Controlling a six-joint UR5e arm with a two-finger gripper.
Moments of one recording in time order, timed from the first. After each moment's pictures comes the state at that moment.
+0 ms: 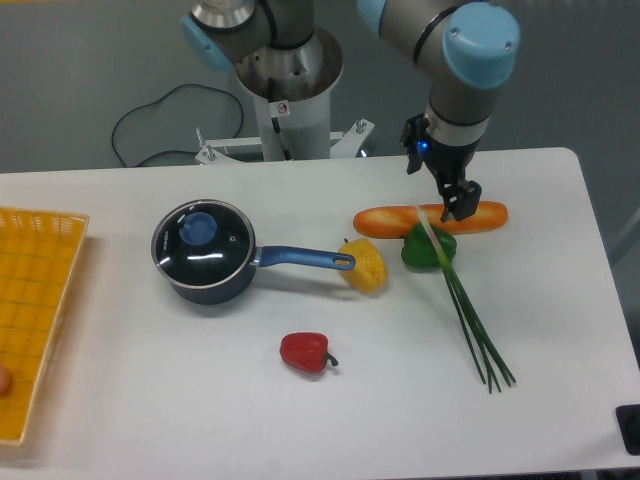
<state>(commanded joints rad) 2.71 -1.72 -1.61 -1.39 1.60 1.76</state>
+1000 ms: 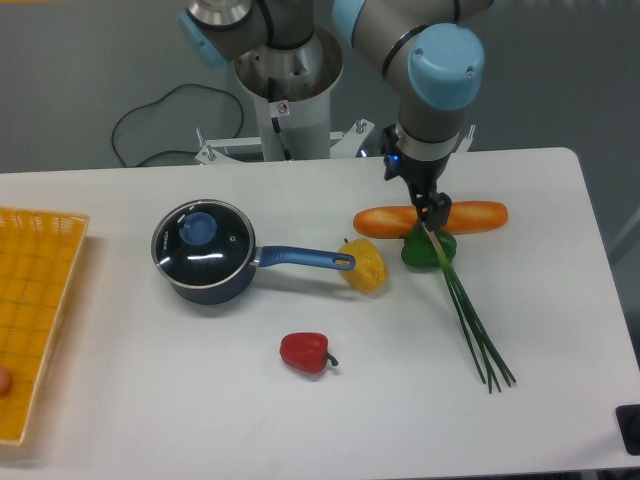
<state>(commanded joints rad) 2.64 -1.71 -1.68 -1.39 1.54 1.58</state>
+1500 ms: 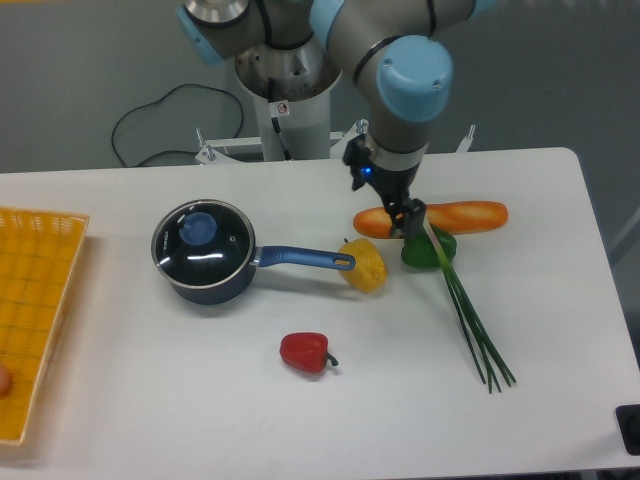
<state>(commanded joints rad) 2.55 -1.72 -1.68 -1.39 1.51 1.40</state>
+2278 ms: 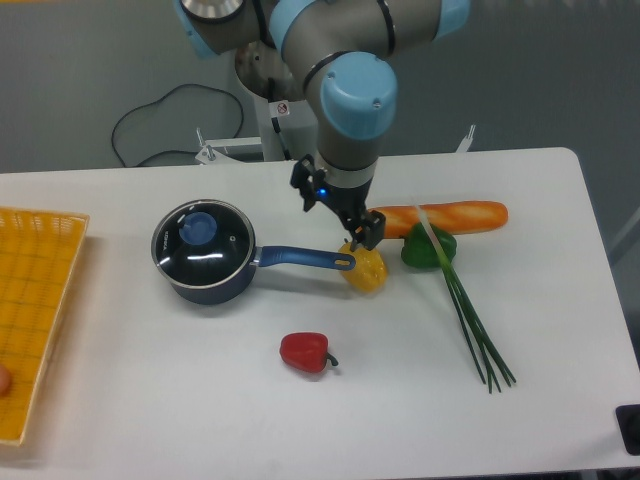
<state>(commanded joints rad) 2.43 -1.73 -1.62 -1.39 1.45 1.05</state>
